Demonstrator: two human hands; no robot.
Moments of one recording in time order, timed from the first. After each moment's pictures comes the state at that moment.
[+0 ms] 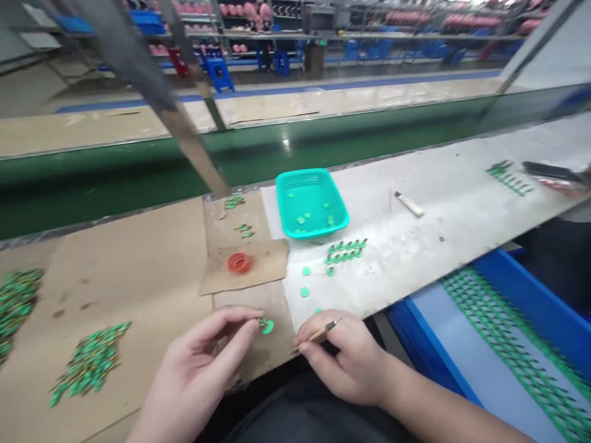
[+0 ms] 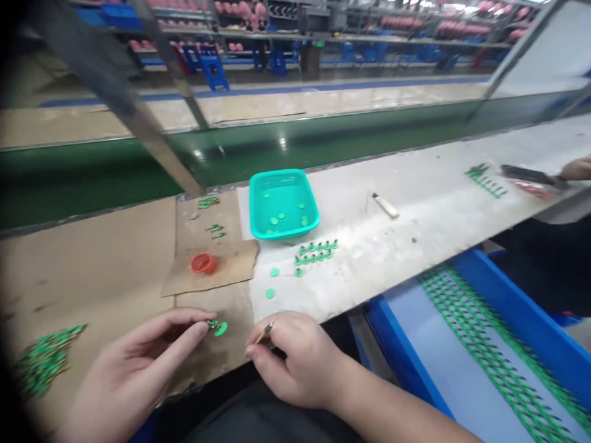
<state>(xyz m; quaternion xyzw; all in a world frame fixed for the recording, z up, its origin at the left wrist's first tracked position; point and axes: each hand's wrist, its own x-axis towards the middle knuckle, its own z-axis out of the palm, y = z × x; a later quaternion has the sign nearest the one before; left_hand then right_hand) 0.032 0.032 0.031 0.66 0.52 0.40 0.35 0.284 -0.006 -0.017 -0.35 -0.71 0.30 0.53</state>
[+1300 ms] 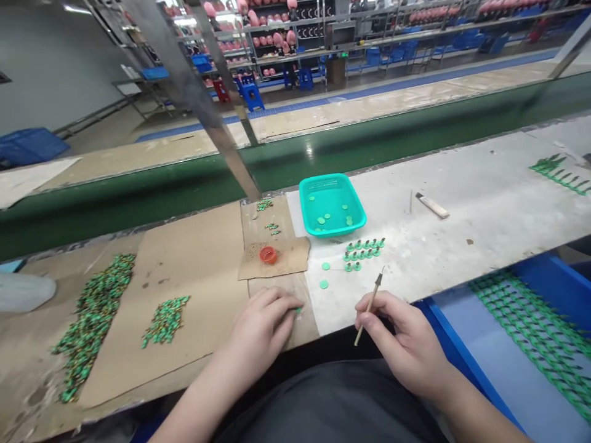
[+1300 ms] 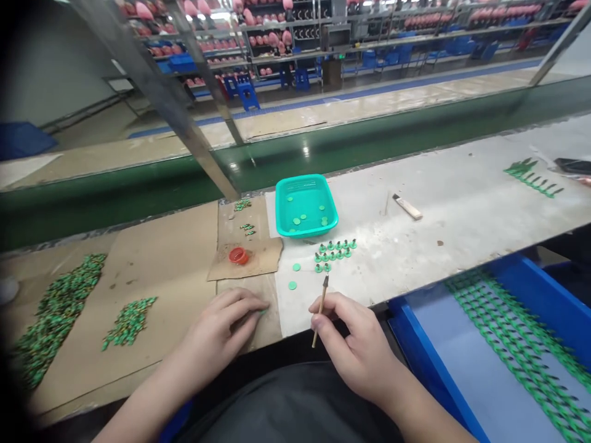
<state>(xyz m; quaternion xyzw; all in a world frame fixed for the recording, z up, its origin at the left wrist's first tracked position) 0.033 0.031 0.009 0.87 0.43 0.23 0.12 0.335 -0.030 0.006 -0.46 -0.65 0.33 0.51</state>
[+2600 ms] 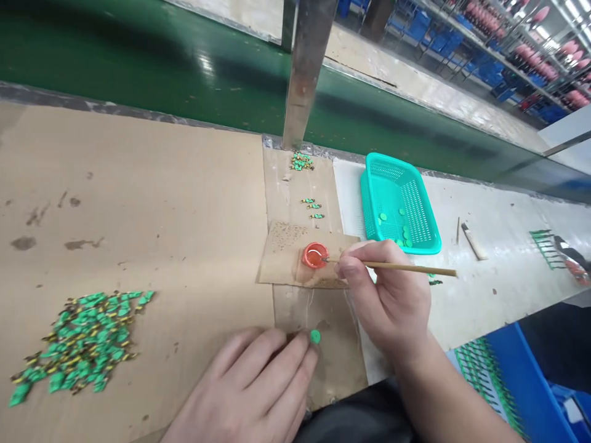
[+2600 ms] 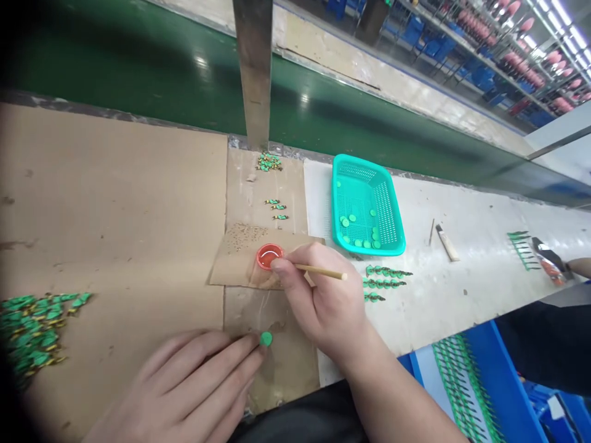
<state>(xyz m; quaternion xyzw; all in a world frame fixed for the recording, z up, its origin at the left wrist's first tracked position) -0.022 0.006 -0.032 0.85 0.38 0.36 0.06 0.205 0.105 0.026 -0.44 -0.78 0.16 0.42</state>
